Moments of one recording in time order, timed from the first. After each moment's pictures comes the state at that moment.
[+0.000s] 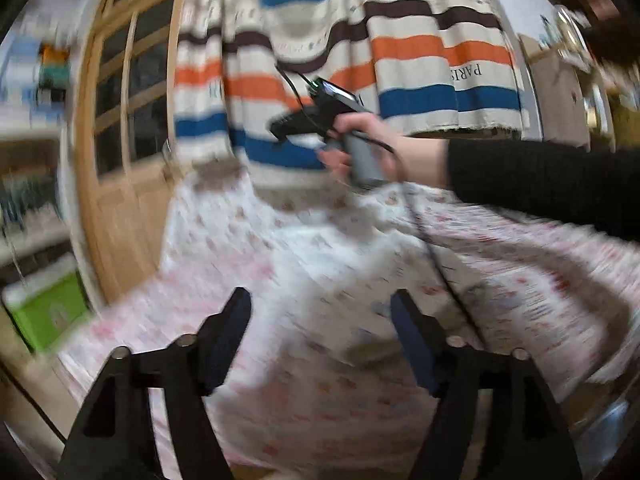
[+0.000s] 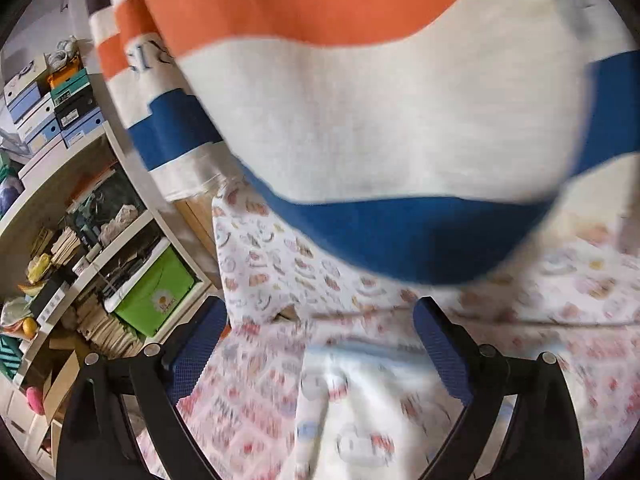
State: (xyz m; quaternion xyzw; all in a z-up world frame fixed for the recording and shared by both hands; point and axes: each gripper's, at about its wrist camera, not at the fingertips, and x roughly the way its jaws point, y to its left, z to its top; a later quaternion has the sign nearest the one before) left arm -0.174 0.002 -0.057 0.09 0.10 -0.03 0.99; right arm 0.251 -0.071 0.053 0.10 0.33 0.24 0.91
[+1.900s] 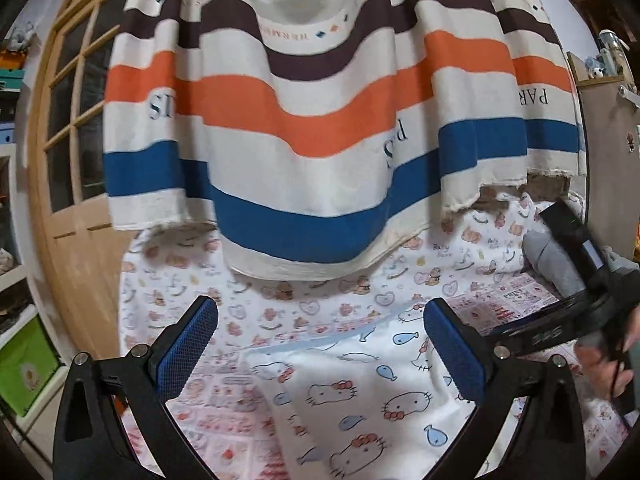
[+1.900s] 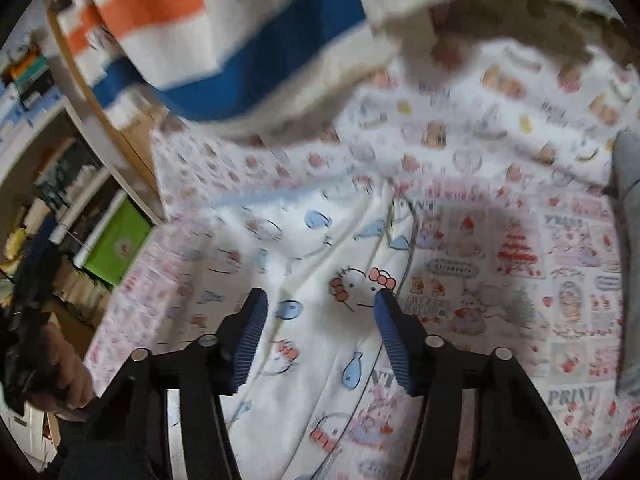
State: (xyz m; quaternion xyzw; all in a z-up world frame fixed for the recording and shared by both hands) left arm 0.069 0.013 0.036 0.06 0.11 -0.09 0.99; right arm 0.186 -0.209 -0.013 0.08 0.45 0.16 0.88
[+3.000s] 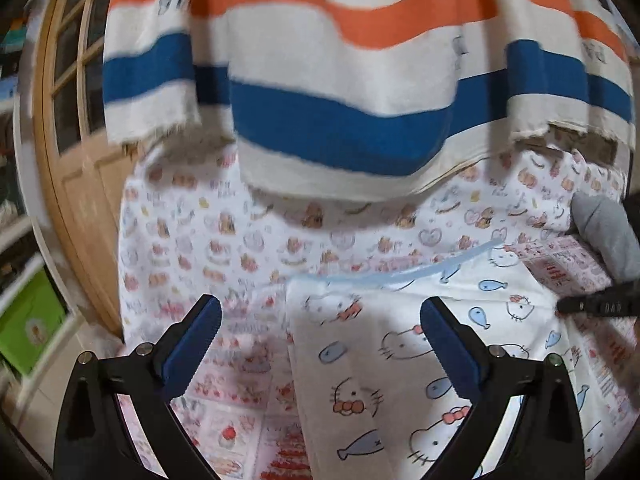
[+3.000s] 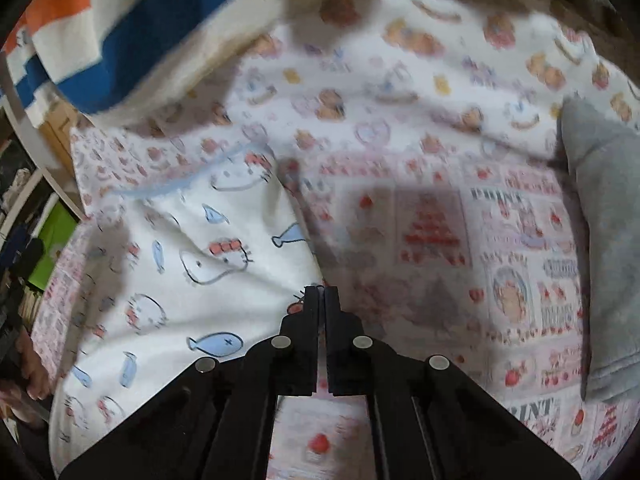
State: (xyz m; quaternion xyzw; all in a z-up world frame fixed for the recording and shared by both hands) left arm 0.132 0.038 -0.010 0.03 0.24 -0.04 0.97; right arm 0.193 -0.261 -0.054 0.07 0.47 0.05 0.88
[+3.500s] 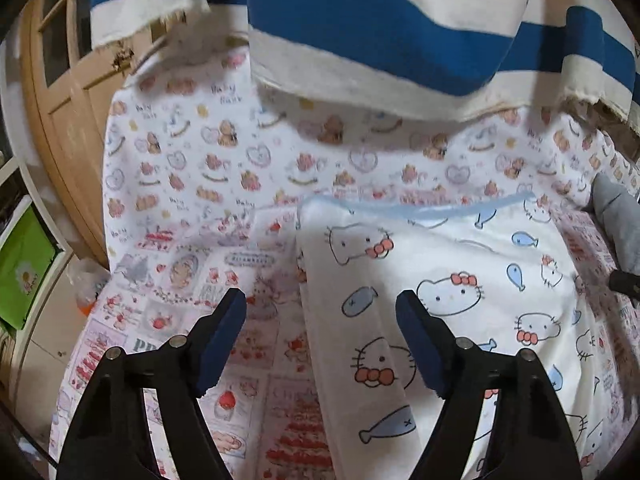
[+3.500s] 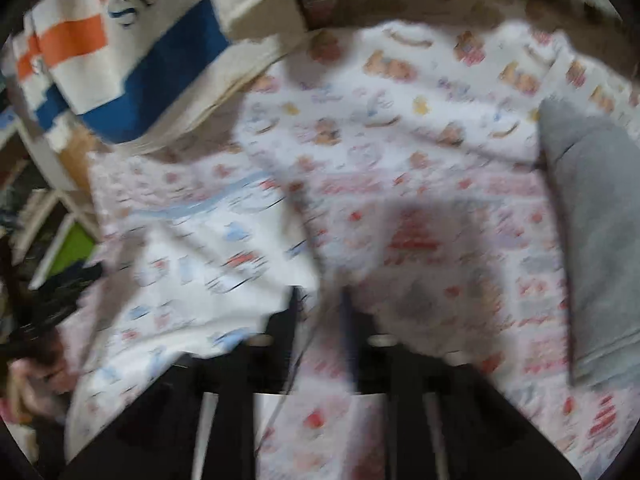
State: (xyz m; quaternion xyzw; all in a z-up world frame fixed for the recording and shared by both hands) left arm 0.165 0.054 -0.039 0.00 0.37 -0.03 0.93; right arm 0.157 -0.276 -0.023 0.11 0.43 0.10 0.89
